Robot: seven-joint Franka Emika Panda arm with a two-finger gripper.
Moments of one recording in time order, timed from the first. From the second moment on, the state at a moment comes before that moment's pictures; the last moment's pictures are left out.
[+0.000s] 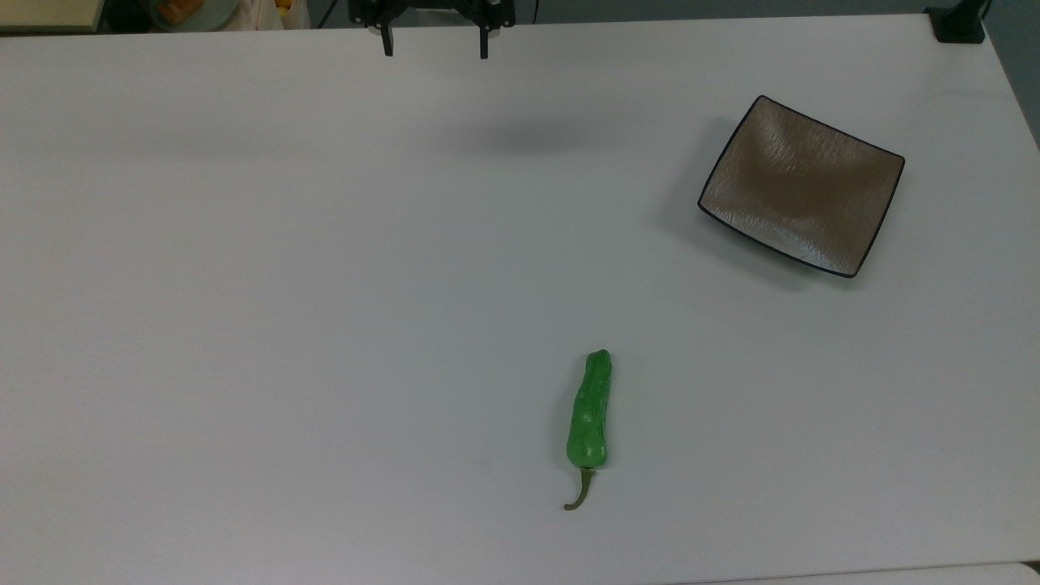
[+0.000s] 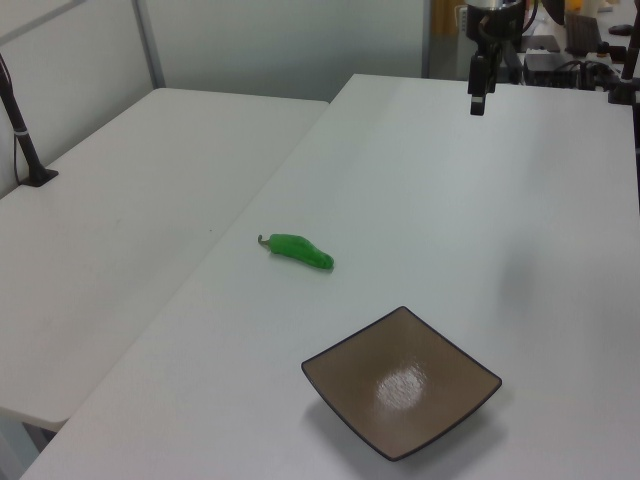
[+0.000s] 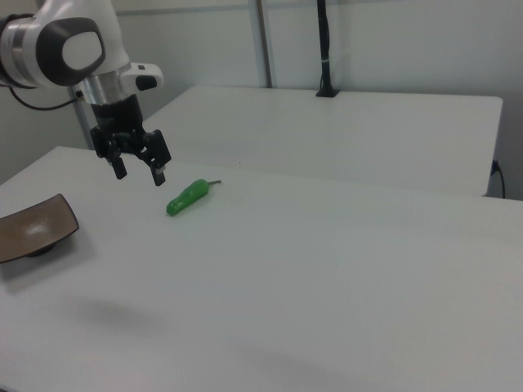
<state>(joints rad) 0.07 -0.04 0.06 -1.76 -0.03 1.73 0.05</state>
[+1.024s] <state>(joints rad) 0.07 -0.01 0.06 -1.76 -0.03 1.86 0.11</state>
